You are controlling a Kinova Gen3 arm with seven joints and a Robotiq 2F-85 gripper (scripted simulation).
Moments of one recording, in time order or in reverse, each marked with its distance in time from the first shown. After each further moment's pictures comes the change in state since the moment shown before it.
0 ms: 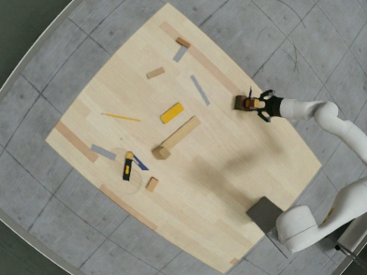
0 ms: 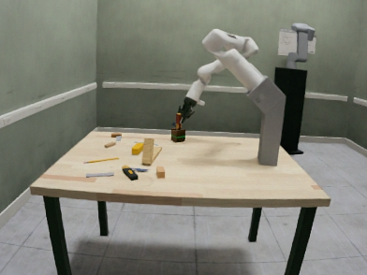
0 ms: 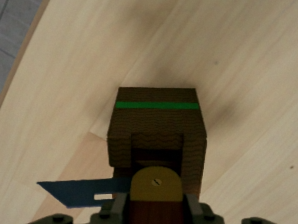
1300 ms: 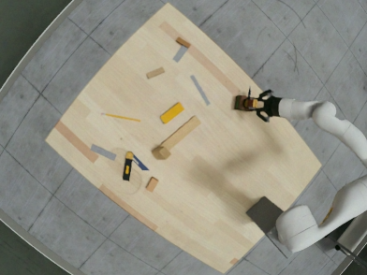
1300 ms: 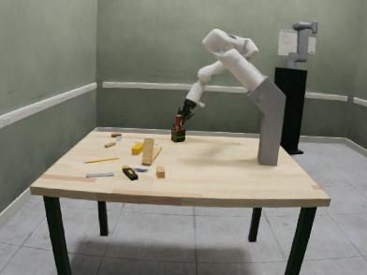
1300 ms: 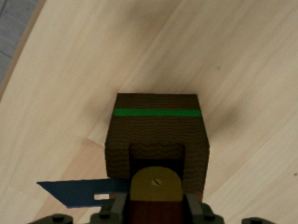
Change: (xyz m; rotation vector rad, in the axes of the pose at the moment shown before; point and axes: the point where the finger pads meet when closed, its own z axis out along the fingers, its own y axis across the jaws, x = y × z) arm 0.005 0.000 0.009 0.000 0.000 0.000
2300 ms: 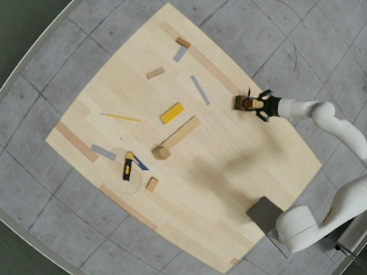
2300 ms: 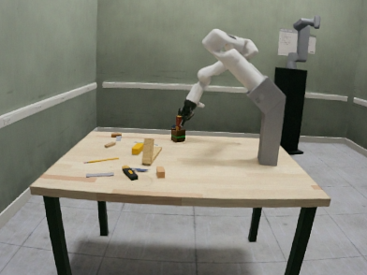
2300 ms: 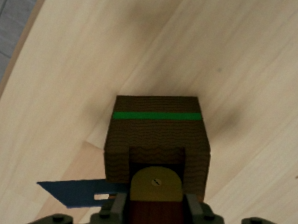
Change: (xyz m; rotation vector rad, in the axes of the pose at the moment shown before) arm 0.002 0.000 0.004 0.000 0.000 0.000
